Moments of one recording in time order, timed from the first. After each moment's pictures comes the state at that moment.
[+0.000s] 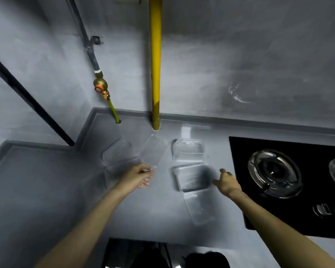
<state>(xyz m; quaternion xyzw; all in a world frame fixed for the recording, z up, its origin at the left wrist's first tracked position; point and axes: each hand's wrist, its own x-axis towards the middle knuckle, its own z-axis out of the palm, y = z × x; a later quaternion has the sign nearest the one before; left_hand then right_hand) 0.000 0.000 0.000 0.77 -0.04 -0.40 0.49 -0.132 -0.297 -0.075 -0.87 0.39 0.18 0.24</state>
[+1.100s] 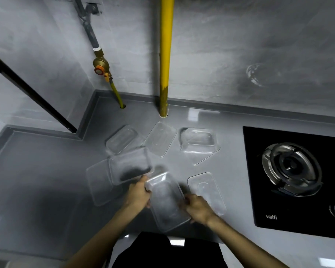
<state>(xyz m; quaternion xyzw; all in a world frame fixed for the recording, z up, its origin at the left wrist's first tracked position) -0.026 0.018 -0.079 0.88 -0.02 -0.32 0.34 -0.138 -0.167 -0.084 -0.83 0.24 0.30 0.40</state>
